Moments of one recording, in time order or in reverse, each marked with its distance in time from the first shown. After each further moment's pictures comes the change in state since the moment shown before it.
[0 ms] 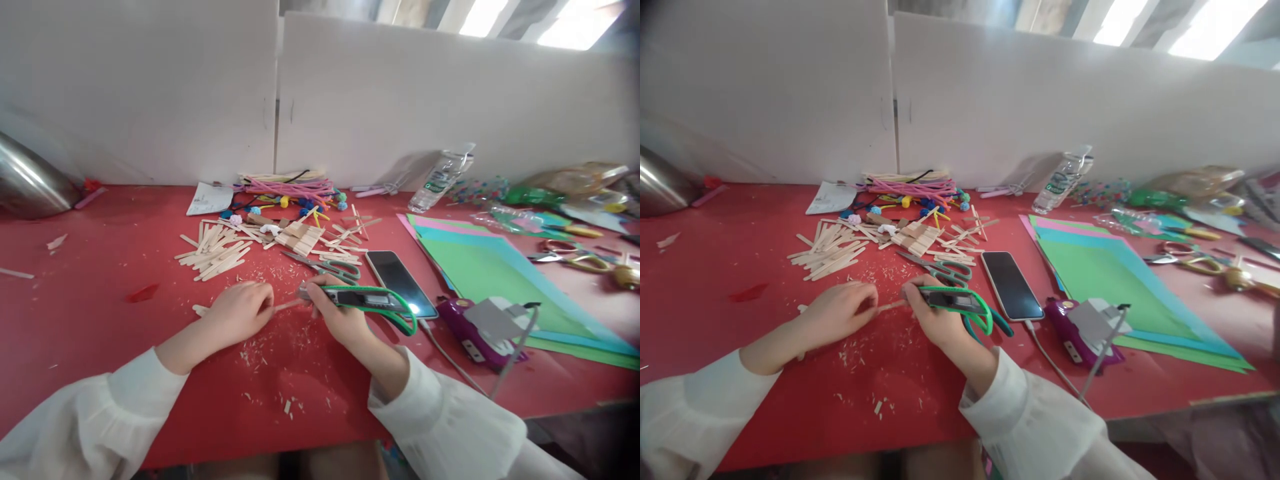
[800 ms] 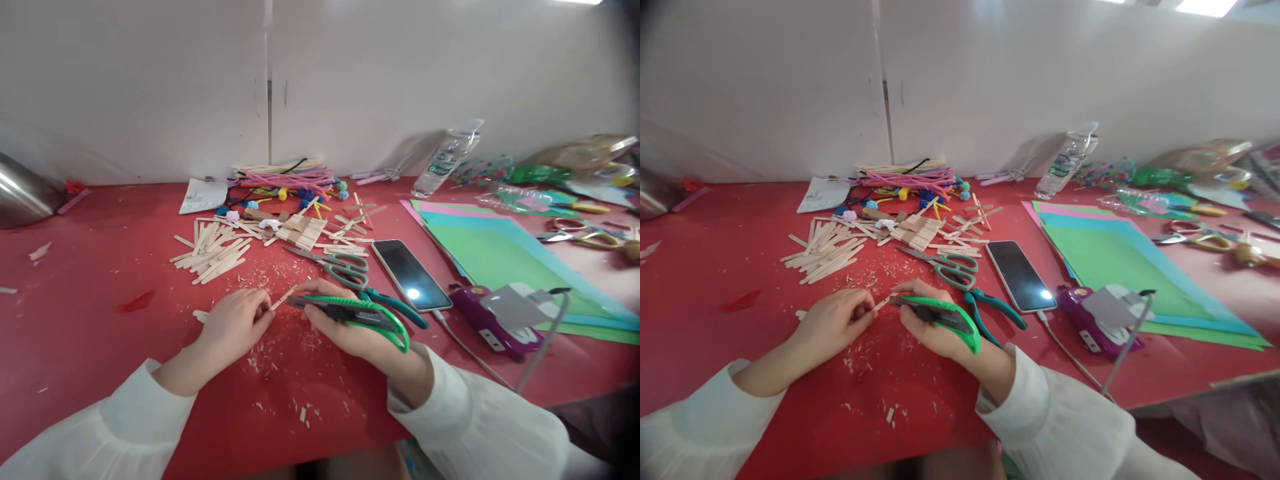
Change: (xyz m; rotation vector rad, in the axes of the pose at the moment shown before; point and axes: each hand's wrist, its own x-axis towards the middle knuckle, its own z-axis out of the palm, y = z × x) left_hand -0.011 -0.007 0.012 -0.074 0.088 -0.086; right_hand -0.007 -0.012 -0.001 -0.083 -0.211 -0.015
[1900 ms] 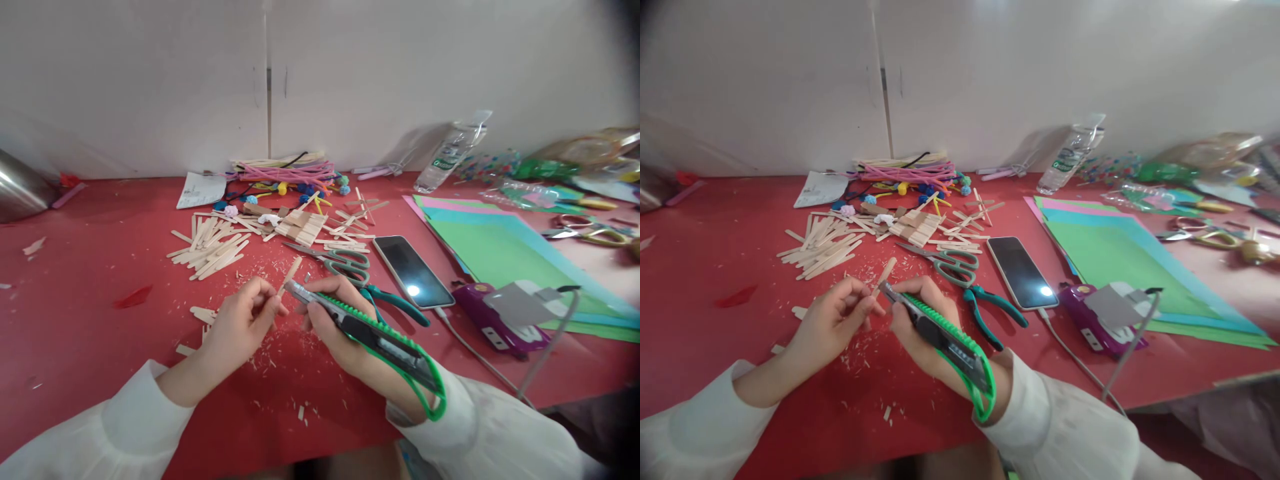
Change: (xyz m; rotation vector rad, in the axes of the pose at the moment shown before) left_hand -0.008 0.016 0.005 -0.717 0.112 -0.085; right_hand -0.017 -0.022 0.014 0.062 0.256 -0.031
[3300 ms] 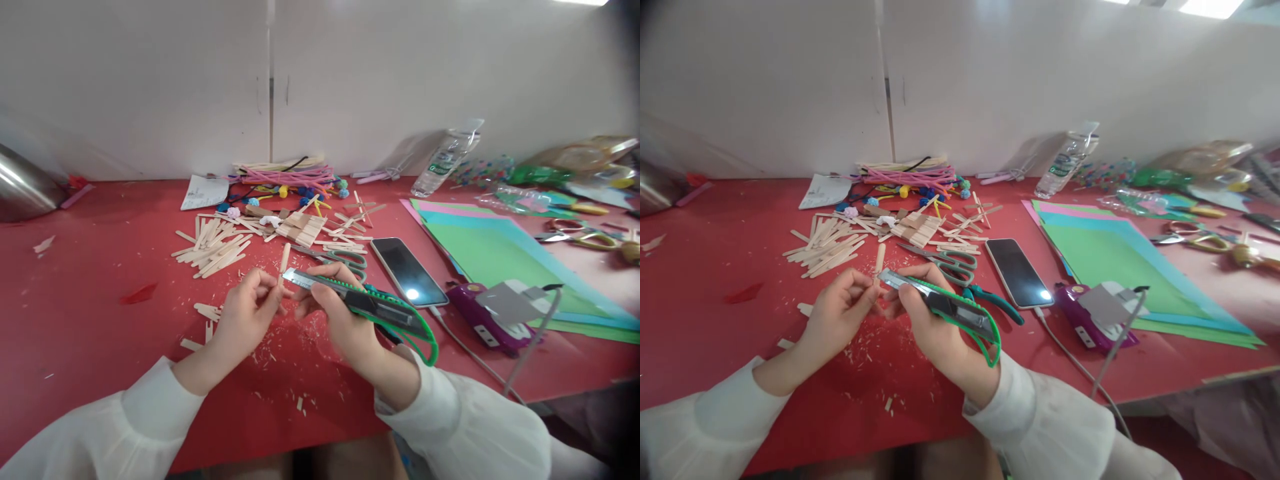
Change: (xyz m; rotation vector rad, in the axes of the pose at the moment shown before) left_hand 0.005 0.006 0.009 -0.180 0.147 0.031; right_hand 0.008 0.008 0.013 0.435 0.090 0.084
